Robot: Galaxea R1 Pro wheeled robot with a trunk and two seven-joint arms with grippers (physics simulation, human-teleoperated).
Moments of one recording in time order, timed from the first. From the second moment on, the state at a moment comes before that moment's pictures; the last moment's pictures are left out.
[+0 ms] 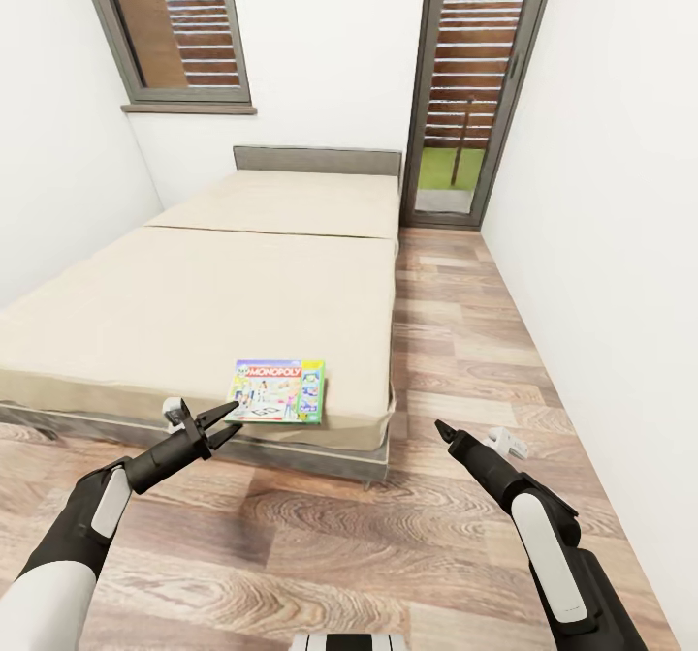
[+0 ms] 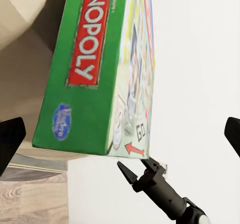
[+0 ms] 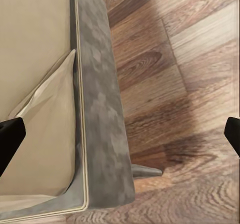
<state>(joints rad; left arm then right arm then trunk) -0.63 0.16 0.39 -0.77 0.41 0.84 -1.19 -0.31 0.01 -0.05 -1.45 -0.73 0.50 -0.16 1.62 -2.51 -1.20</state>
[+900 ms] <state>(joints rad) -0.63 0.16 0.39 -0.77 0.40 0.85 -1.19 -0.31 0.01 -0.05 -1.45 -0.73 0.50 -0.16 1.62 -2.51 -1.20</state>
